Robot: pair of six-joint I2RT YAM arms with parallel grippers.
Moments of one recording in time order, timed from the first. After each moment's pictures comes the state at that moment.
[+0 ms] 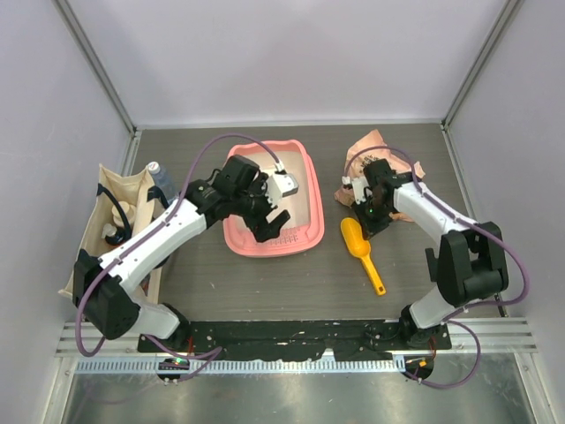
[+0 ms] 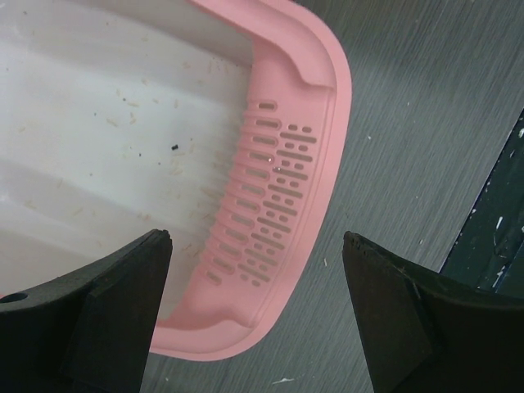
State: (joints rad) left arm -0.67 1.39 1.26 -0.72 0.32 0.36; right arm 0.27 1.58 1.09 -0.86 -0.15 -0.21
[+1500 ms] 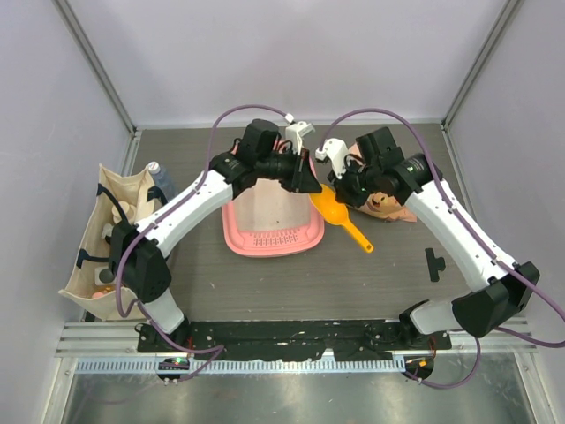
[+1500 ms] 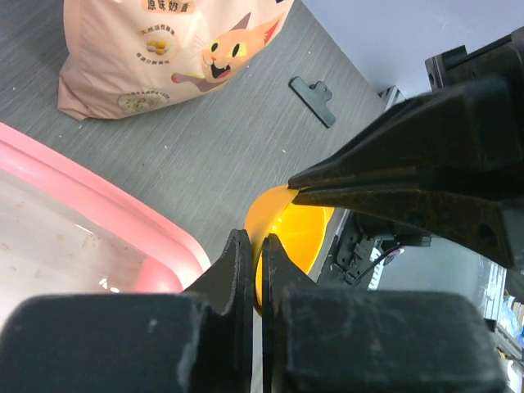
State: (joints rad) left arm -0.66 1.69 1.57 -0.40 0.61 -0.32; right arm 0.49 1.38 1.48 -0.98 -0.28 -0.45
